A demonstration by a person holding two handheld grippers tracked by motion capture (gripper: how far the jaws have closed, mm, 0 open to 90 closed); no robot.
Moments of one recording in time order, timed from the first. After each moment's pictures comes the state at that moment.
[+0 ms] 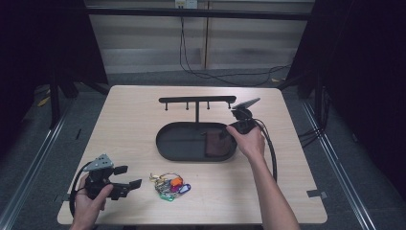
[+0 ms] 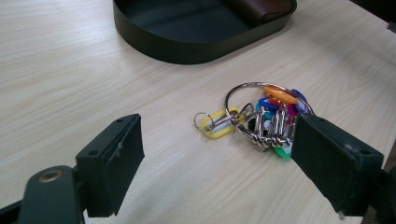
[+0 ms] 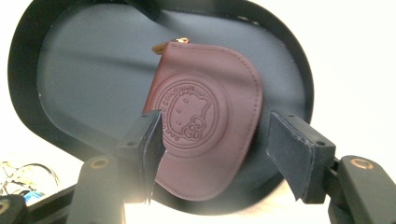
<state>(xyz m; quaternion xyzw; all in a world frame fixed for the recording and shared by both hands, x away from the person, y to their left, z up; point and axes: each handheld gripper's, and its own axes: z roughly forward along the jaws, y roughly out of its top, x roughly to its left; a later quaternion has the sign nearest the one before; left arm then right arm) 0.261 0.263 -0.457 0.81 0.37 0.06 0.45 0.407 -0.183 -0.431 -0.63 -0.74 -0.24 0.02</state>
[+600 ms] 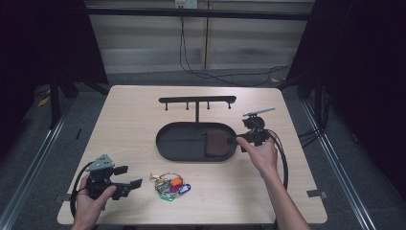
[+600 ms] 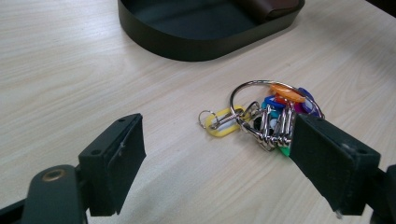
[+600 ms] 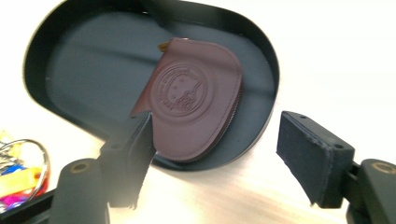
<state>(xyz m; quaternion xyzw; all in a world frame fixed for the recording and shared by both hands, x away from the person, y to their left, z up) 0.261 0.260 -0.460 0.81 0.38 0.06 0.44 0.353 -0.204 -0.420 -0.58 -0.75 -0.31 -0.06</state>
